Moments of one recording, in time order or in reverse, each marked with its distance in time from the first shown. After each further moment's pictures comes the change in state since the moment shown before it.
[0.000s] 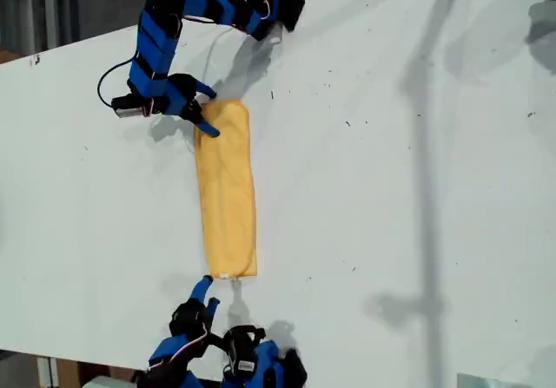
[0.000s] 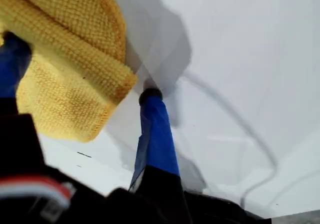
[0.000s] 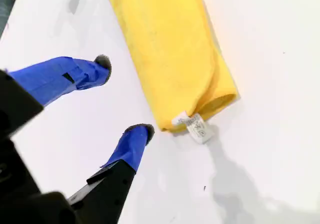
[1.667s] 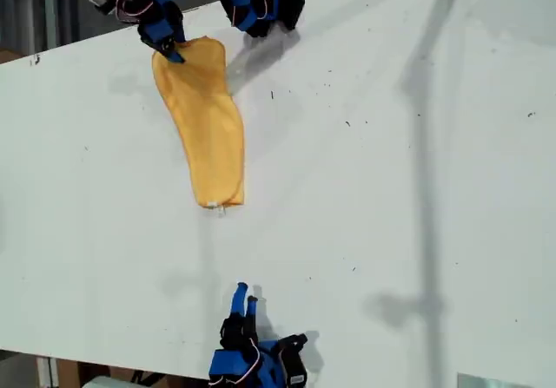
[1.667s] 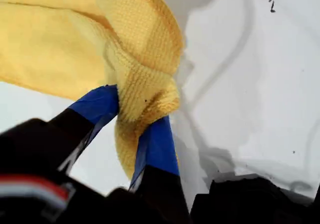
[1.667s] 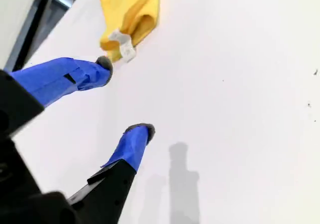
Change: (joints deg) arm 0 9.9 65.8 58.2 -10.7 -16.2; arm 1 14.9 69.3 29.2 2.8 15.3
